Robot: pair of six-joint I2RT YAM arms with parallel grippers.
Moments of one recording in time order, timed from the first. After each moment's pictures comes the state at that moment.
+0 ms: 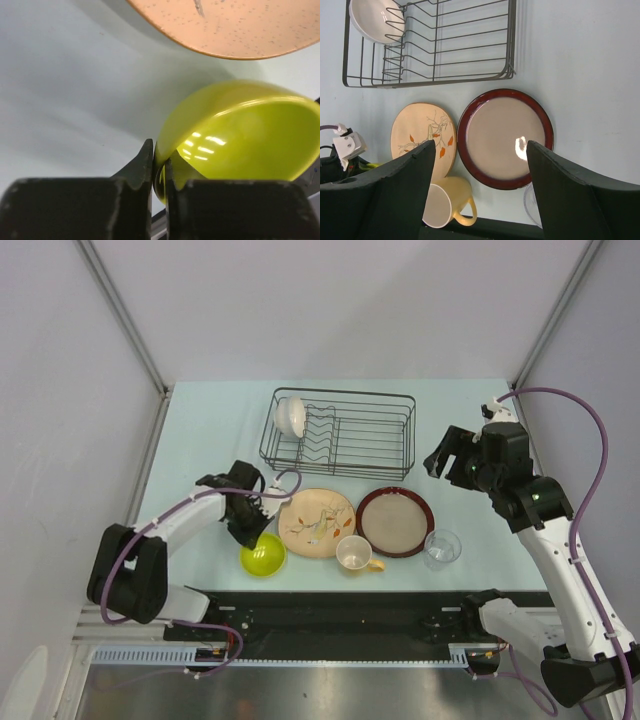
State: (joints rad) left arm -0.35 1.39 0.80 -0.82 0.20 0.47; right arm 0.29 0.96 1.19 -0.80 0.04 0.52
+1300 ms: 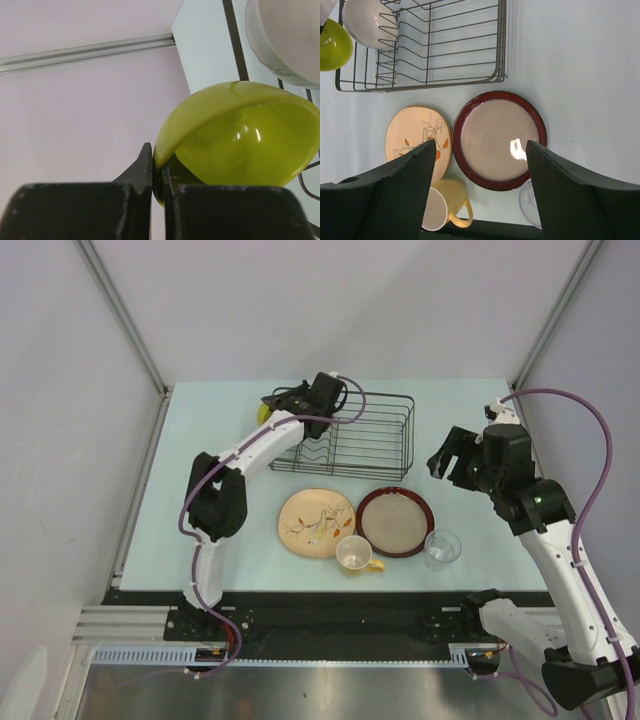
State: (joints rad) left arm -0.59 2.12 1.90 -0.59 -1.05 0.75; right arm 0.30 0.95 1.19 -0.81 0.07 0.51
